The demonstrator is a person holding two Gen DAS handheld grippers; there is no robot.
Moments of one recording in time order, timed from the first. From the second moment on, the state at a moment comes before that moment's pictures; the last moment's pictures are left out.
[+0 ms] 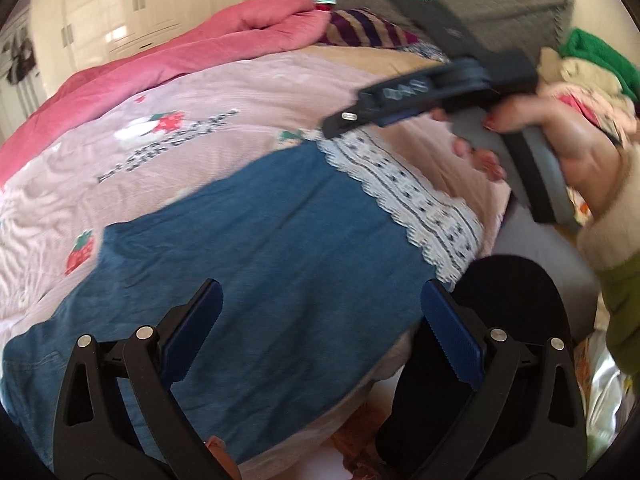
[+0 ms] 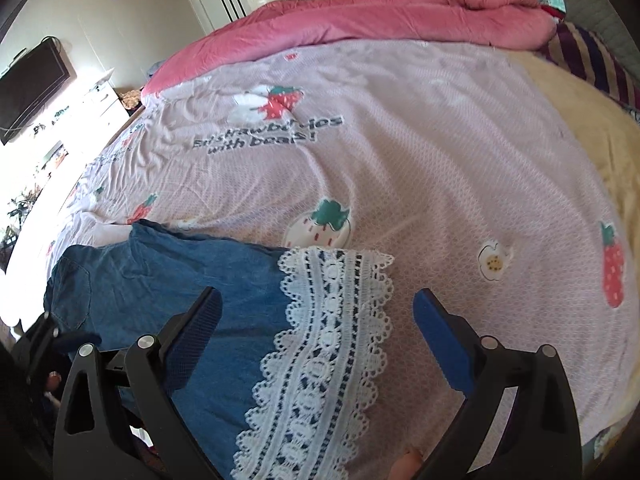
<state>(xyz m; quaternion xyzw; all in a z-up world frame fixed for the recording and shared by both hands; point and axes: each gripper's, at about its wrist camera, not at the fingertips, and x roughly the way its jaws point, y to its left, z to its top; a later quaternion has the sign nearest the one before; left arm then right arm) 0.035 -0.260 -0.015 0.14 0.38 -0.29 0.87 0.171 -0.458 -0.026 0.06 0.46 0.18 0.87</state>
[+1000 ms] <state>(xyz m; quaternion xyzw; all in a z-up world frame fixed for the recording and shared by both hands) 0.018 -0.333 -0.057 0.24 0.35 -0.39 0.82 0.189 -0.449 -0.029 0.15 0.48 0.29 0.81</state>
